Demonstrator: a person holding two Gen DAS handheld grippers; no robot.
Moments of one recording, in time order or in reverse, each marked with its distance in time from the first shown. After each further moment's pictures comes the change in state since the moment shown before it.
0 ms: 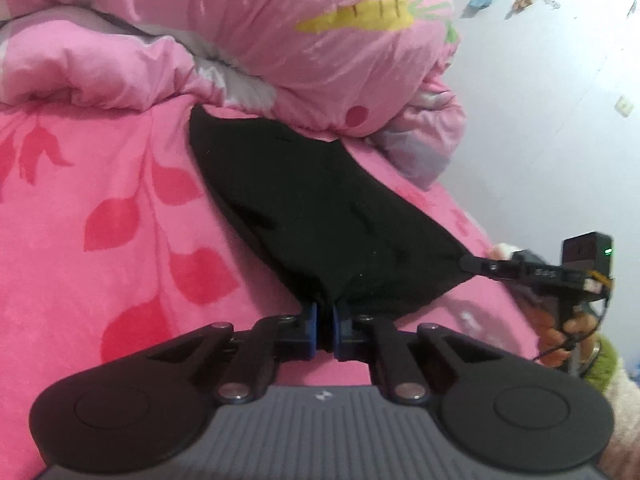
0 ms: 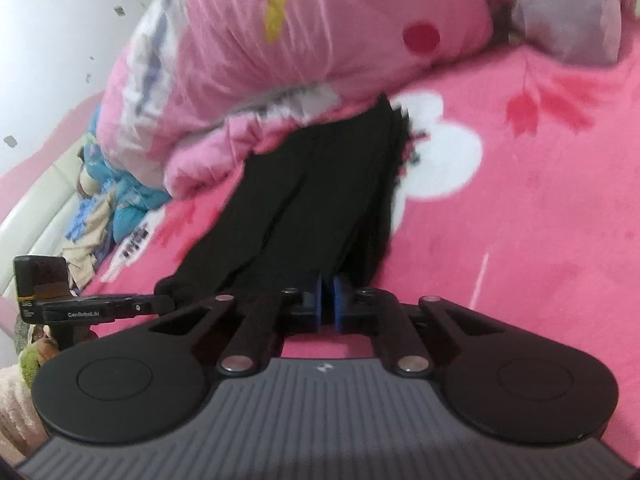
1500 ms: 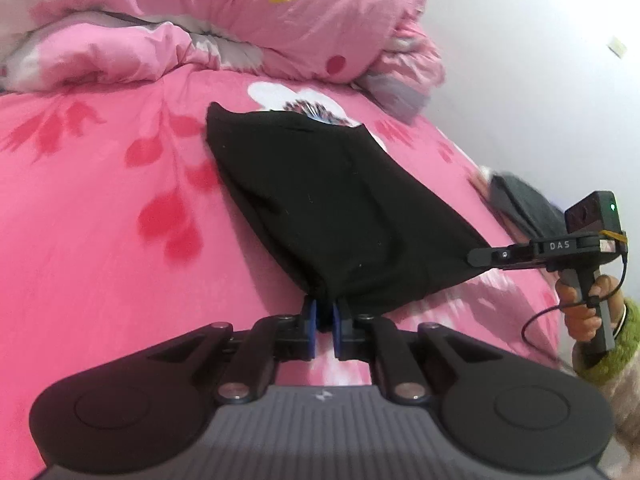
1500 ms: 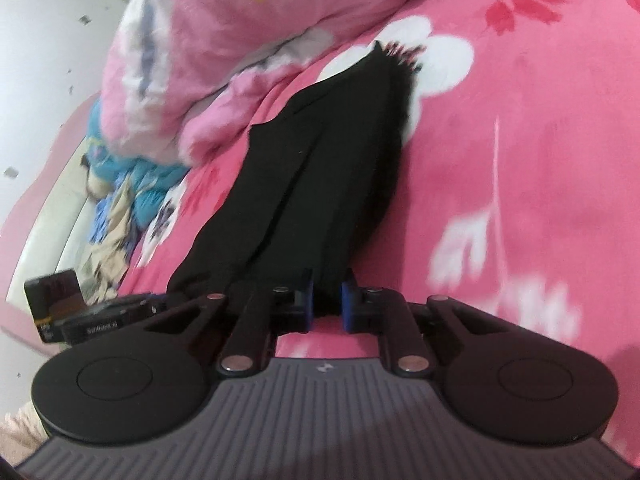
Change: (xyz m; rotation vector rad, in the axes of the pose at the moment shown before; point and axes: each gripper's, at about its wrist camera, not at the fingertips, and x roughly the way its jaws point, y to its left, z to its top) left arm -0.094 -0.047 -0.066 0.067 0.150 0.078; right arm -0.036 0.034 -0.047 0.214 0.175 0.018
